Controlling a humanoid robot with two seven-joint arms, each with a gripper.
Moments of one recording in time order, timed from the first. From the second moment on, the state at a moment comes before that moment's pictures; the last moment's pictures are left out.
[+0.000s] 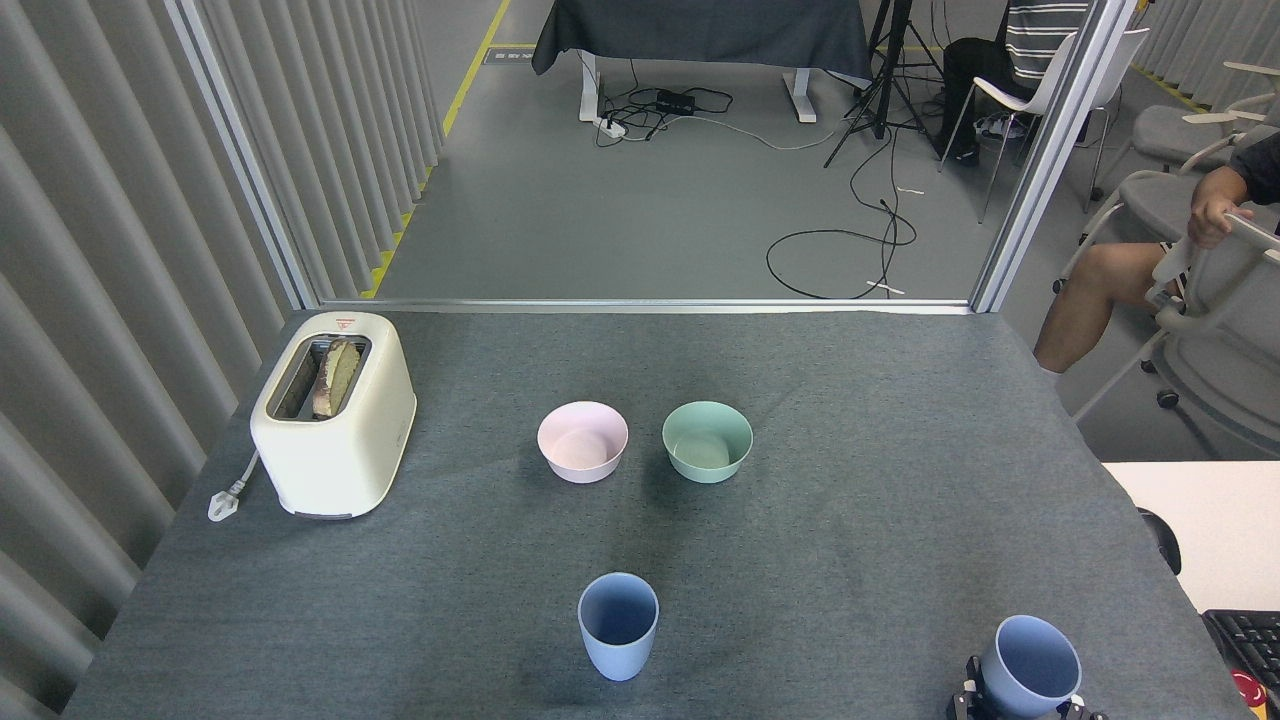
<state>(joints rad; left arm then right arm) 0.39 0.06 -0.23 -1.49 -1.48 0.17 0.52 0.13 -0.04 -0.25 -1.22 1.52 -0.11 -0.35</state>
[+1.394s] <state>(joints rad) 0.39 0.06 -0.23 -1.48 -1.47 0.17 0.53 -0.06 0.25 0.41 -1.36 1.80 0.00 -0.16</state>
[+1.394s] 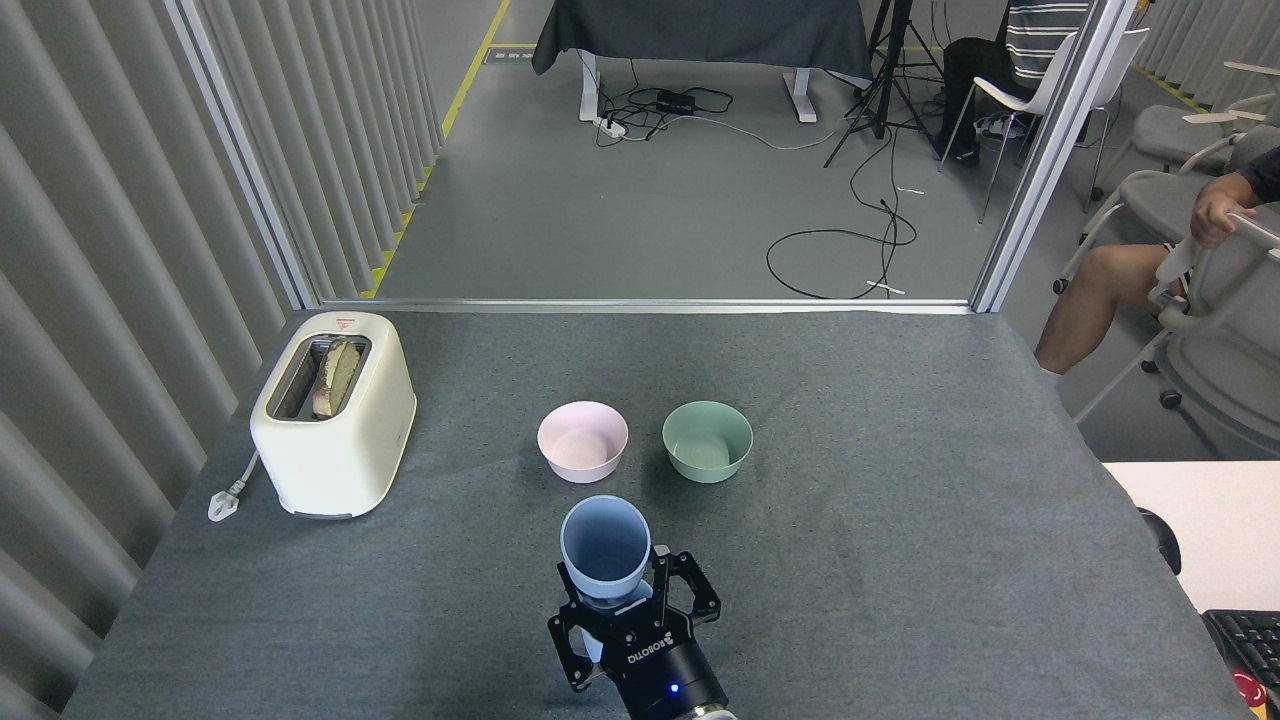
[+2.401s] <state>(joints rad) 0.39 0.06 -0.23 -1.48 -1.47 0.17 0.53 -0.03 0.24 0.40 -1.35 1.80 0.01 -0.17</state>
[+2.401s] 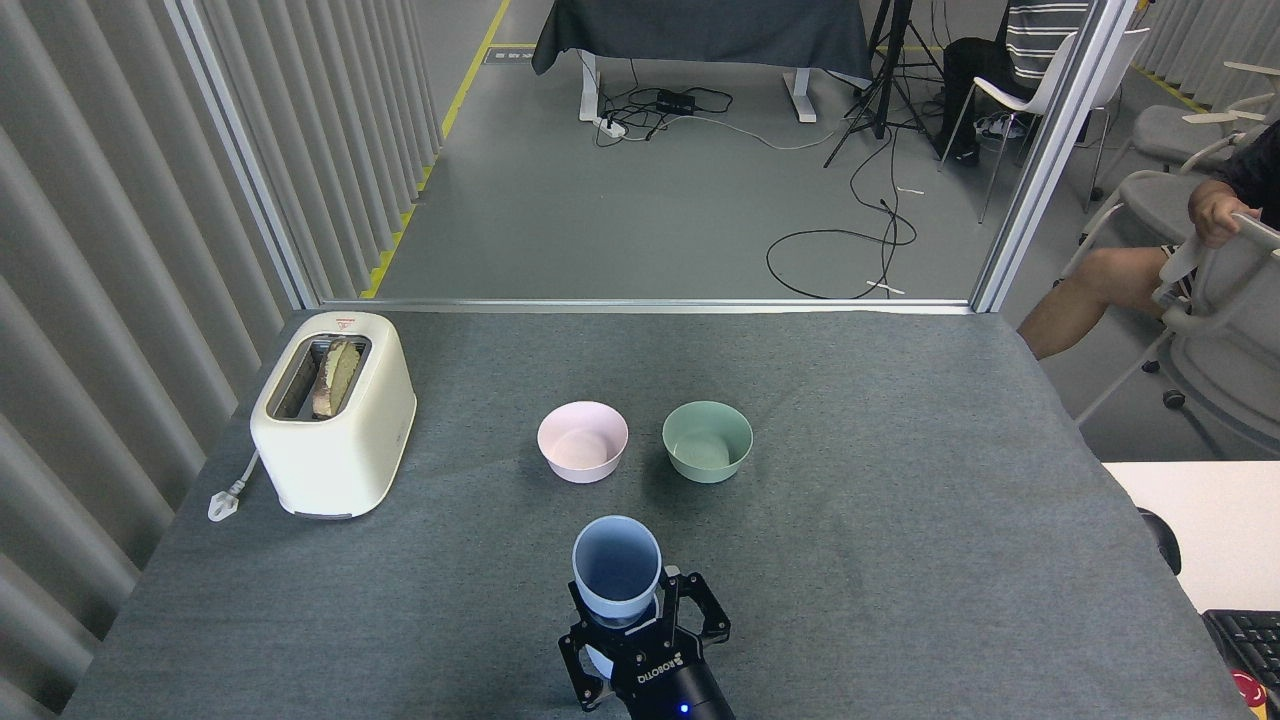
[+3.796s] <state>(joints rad) 0.39 0.06 -0.22 -1.48 -1.46 0.16 0.53 0.27 0.05 0.00 -1.50 1.52 -0.09 -0.36</state>
